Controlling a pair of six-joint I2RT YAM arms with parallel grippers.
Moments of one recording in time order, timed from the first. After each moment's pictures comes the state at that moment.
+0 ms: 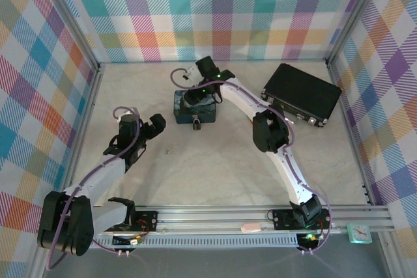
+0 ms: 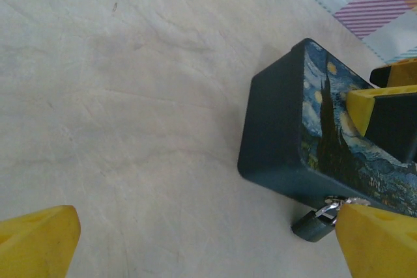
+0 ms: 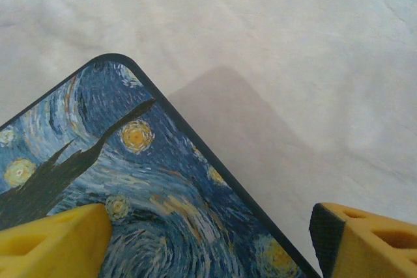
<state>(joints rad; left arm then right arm) -0.19 1.10 0.51 -0.01 -0.03 -0.70 0.64 2.50 2.31 -0.70 -0.17 -0.28</state>
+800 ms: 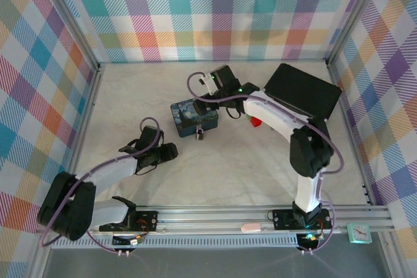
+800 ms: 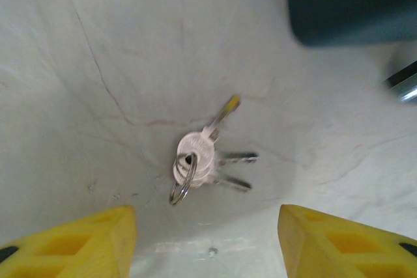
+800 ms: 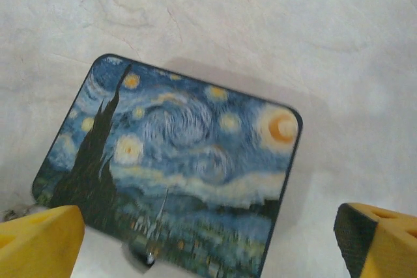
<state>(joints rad) -0.42 1.26 0.50 -0.27 0.05 -0.67 0.67 1.84 1.56 -0.52 -0.06 0.06</state>
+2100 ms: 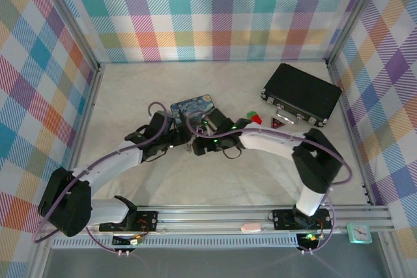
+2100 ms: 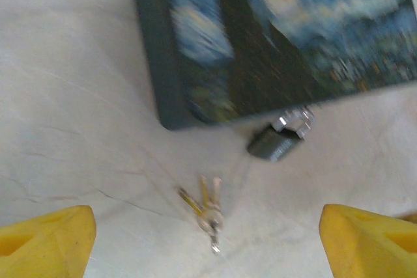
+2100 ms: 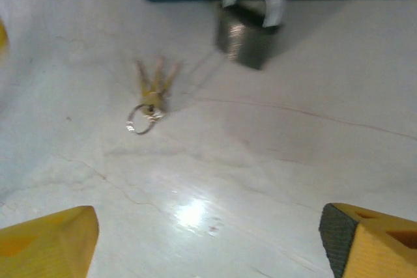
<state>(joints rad) -0.49 1.26 0.73 -0.35 -0.07 -0.72 0.90 1.76 1.19 -0.47 -0.10 0.51</state>
